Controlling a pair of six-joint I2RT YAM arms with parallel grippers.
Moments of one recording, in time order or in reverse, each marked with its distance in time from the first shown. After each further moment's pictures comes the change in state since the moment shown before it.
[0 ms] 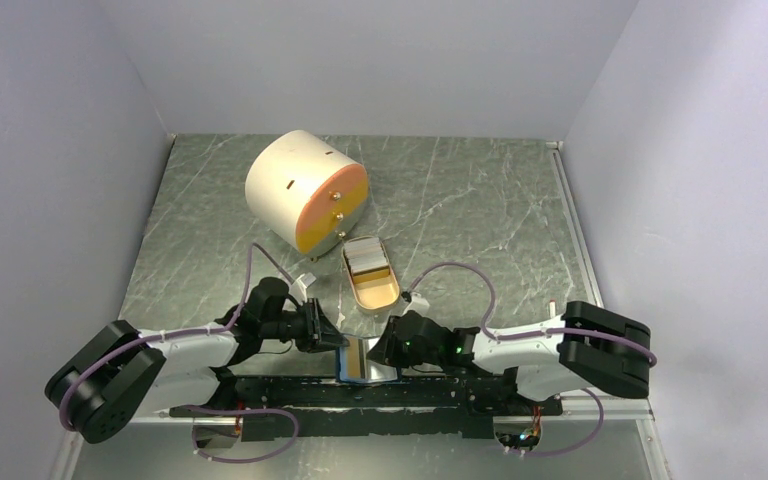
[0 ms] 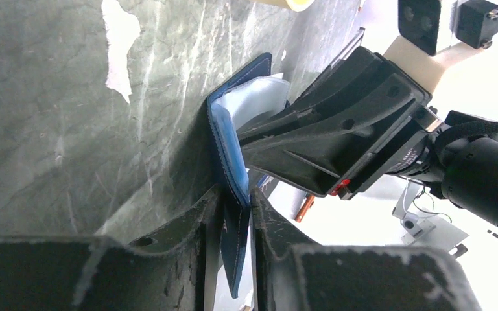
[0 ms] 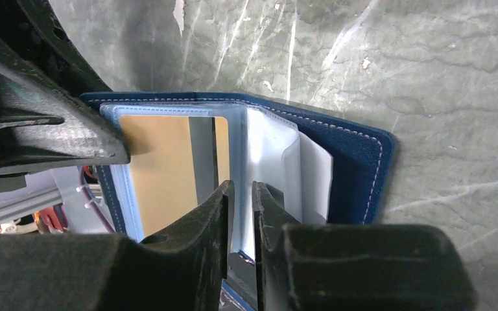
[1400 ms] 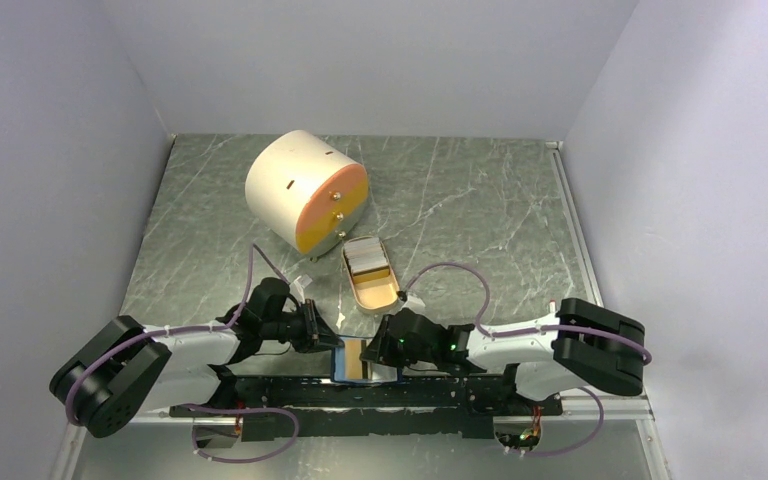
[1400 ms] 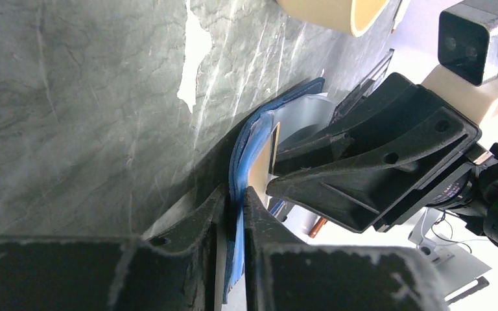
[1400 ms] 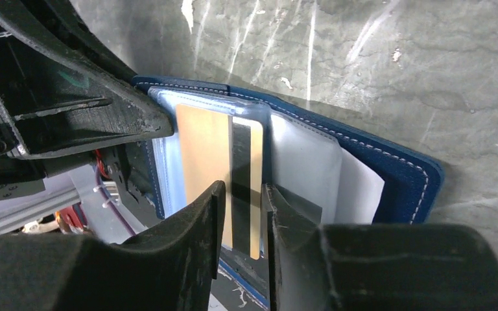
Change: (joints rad) left arm 0.019 0.032 0.003 -0.055 -0.053 0.039; right arm -0.001 0.046 0.058 -0.048 -0.034 0.061
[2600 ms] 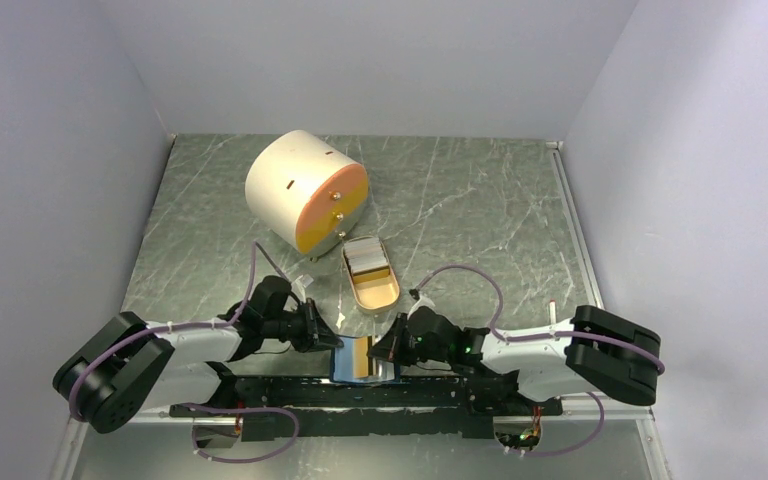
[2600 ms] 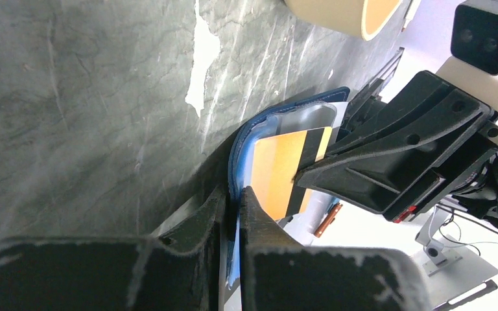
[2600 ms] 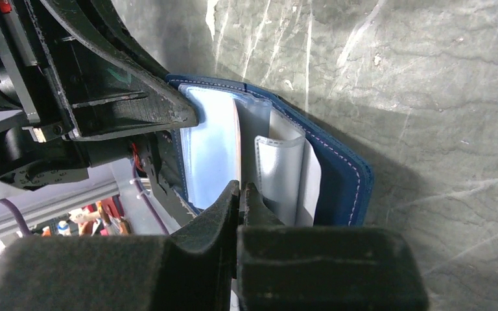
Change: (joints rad) left arm 0.005 0.024 0.021 -0.030 0.003 0.030; right arm -0.064 -0.092 -0.125 0.158 -0.058 0.011
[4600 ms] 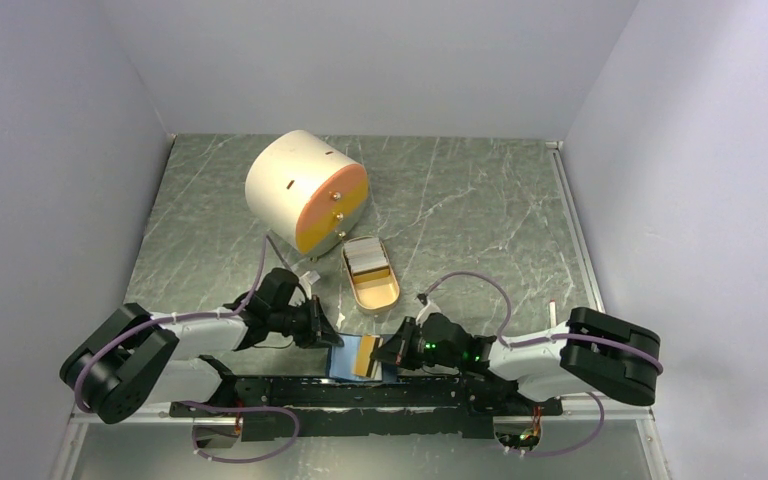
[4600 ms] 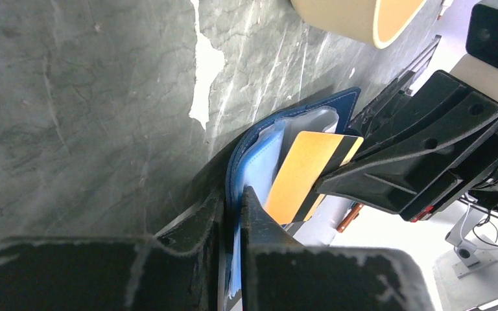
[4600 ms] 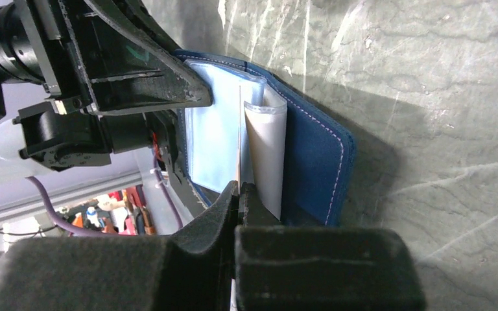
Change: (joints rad) left arm -0.001 0.050 0.099 -0.148 -0.006 0.116; right arm -0.006 0.004 -0.128 0.237 -0.028 0.030
